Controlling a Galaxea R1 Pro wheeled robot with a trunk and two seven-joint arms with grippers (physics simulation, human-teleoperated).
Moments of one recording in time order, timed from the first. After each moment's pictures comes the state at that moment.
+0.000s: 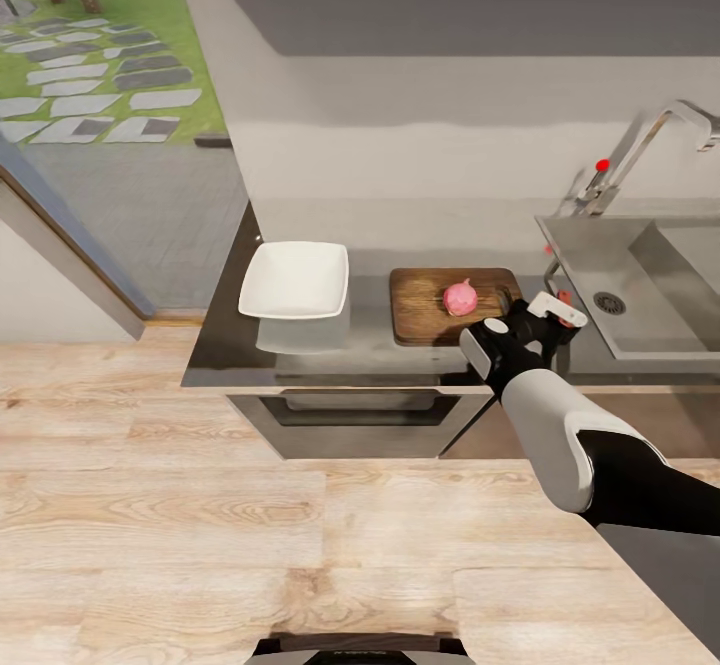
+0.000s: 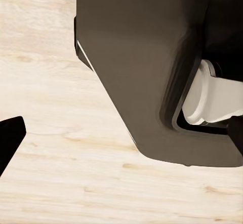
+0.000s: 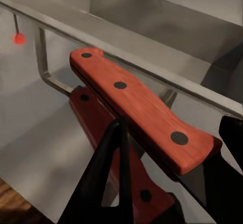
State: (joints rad) left arm -0.22 -0.05 0.01 0.07 0.12 -0.18 0.03; right arm -1.30 0.07 -0.14 -0.30 -0.01 -0.24 -1.01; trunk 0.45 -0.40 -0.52
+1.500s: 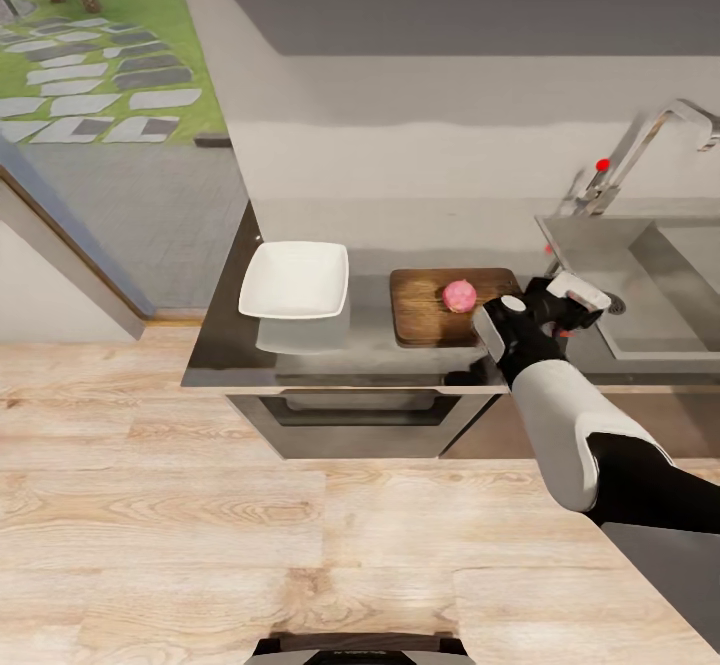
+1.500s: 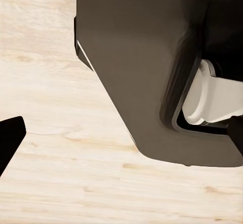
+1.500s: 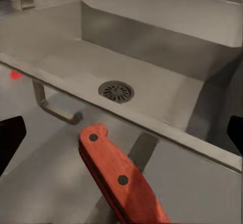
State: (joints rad) left arm -0.22 -0.05 0.01 0.07 0.11 -0.18 0.03; right arm -1.30 0.05 -0.14 -0.47 -0.02 -0.14 -1.02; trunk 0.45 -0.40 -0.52
